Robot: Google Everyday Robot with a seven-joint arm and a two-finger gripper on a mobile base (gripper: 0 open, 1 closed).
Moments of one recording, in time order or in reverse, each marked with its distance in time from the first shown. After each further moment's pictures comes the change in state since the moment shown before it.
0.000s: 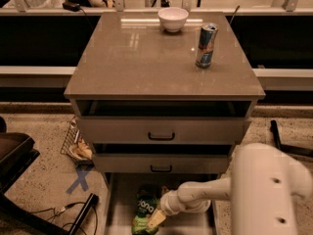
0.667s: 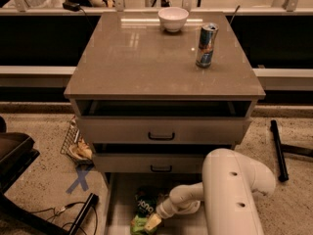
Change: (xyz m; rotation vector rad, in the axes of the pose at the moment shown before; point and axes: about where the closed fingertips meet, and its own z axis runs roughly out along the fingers) arm 0.048 -0.011 0.086 -0.042 0.081 0.017
